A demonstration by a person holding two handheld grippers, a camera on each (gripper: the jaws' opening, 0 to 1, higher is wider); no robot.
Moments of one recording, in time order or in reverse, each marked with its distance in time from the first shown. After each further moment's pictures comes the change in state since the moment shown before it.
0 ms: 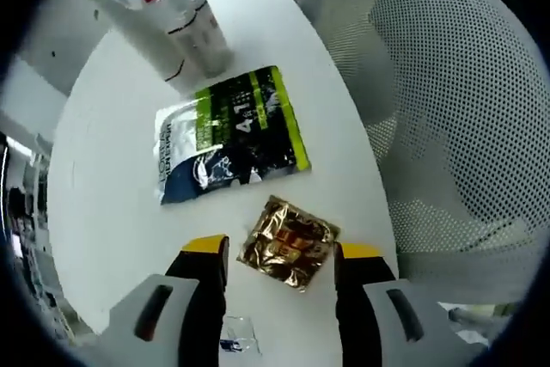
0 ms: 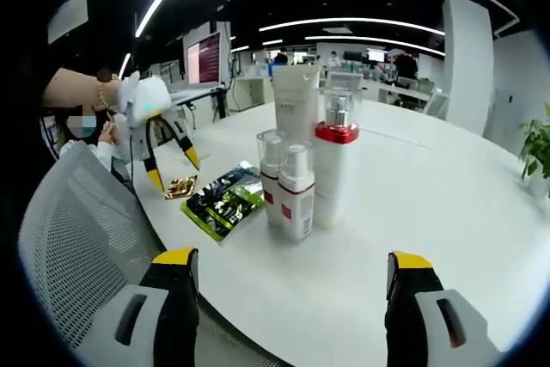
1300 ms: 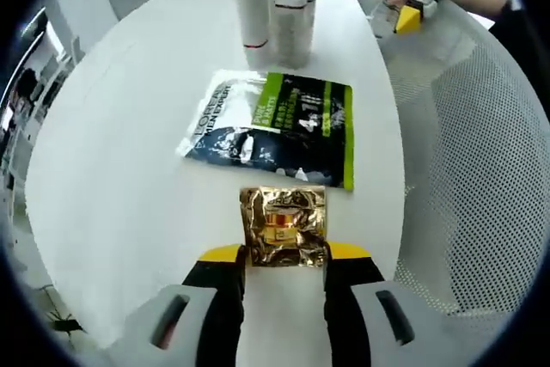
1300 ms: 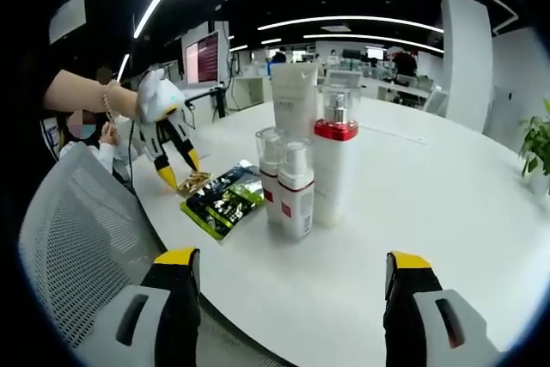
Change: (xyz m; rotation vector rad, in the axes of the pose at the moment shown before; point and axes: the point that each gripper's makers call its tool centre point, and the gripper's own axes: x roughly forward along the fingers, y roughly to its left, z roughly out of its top) left arm 0.002 0.019 -0.023 -0.661 -0.170 0.120; right arm 0.000 0.001 -0.002 0.008 0.007 0.006
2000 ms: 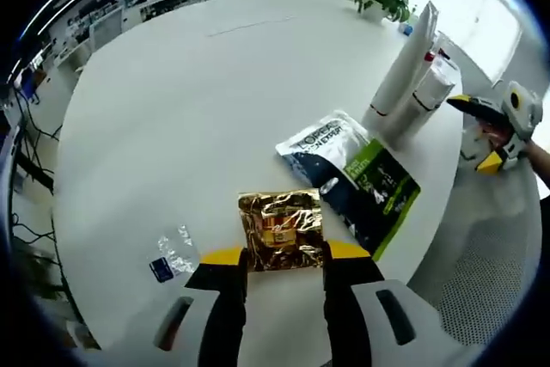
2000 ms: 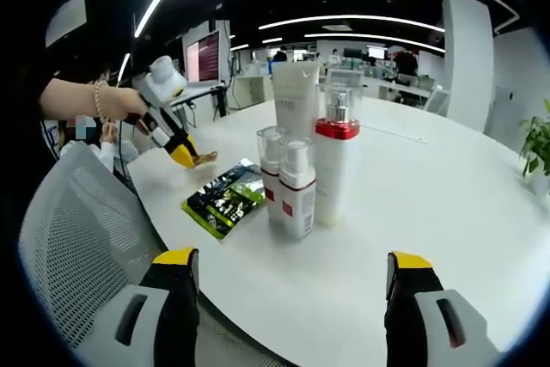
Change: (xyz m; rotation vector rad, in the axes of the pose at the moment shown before) left arm -0.018 0.033 0.017 -0.577 -0.103 0.189; right arm 0.000 0.001 -0.001 -0.002 0.005 0.004
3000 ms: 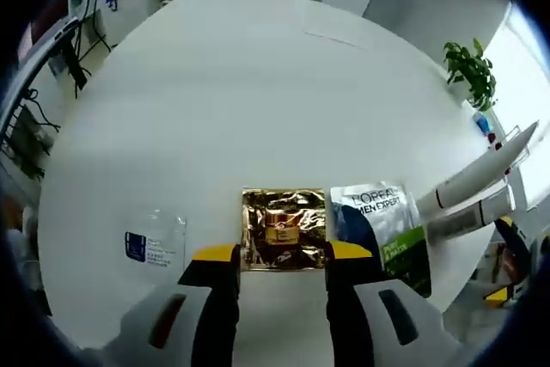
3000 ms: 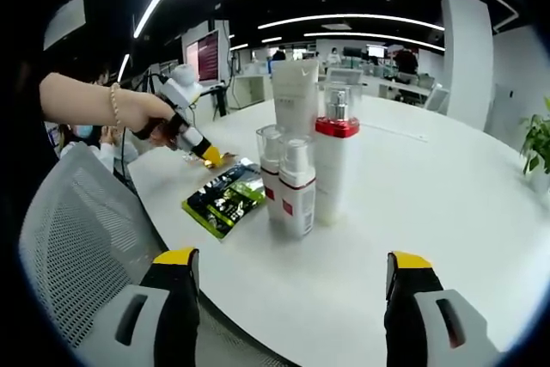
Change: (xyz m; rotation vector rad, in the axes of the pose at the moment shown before) left arm 0.026 0.015 0.015 -0.495 -0.082 0.164; right arm 0.000 -0.001 -0.002 0.006 0.004 0.003
